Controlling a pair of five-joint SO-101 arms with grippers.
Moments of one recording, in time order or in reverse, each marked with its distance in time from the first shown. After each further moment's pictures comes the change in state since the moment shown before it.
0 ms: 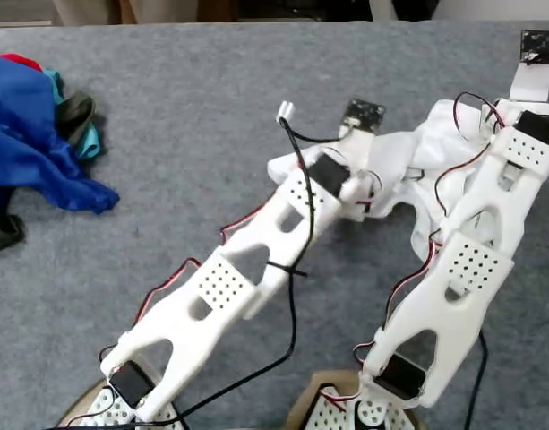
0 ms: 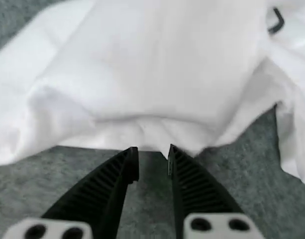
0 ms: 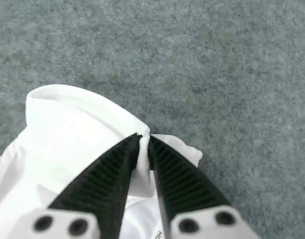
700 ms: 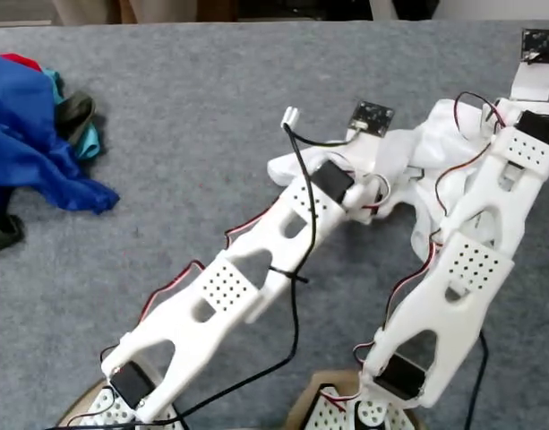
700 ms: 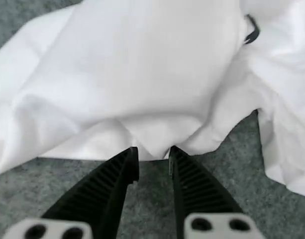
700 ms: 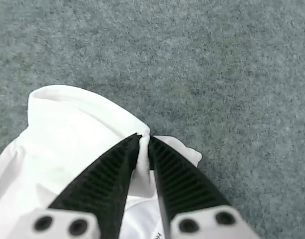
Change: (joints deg) left arm 0.1 1.5 -2.2 -3.6 -0.1; right arm 0.0 0.0 0.0 -0.5 0.0
